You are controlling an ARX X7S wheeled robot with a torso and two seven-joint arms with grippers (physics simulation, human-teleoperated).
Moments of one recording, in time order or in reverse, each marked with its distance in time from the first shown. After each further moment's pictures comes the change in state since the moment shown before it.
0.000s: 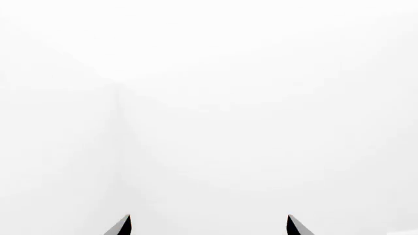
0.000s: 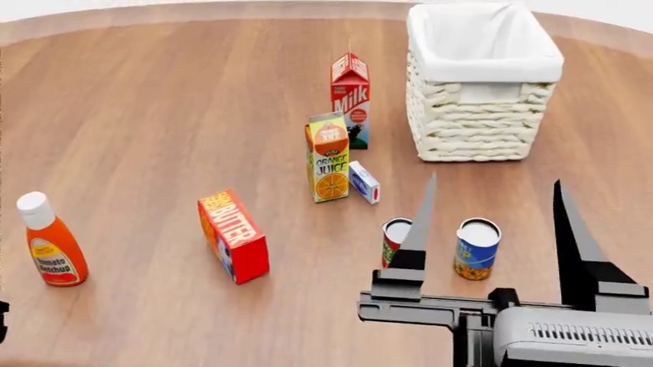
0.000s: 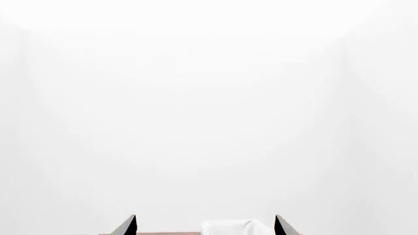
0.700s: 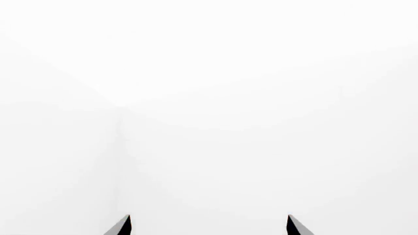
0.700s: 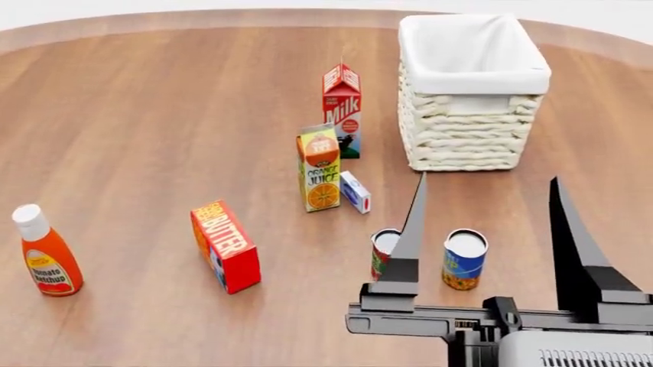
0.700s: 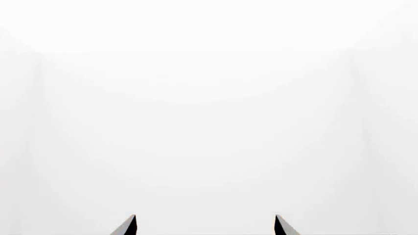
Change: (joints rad) left arm 0.026 -0.023 -0.016 0.111 -0.038 0.015 -0.023; right arm -0.028 0.037 -0.033 -0.055 0.057 -0.042 0.026
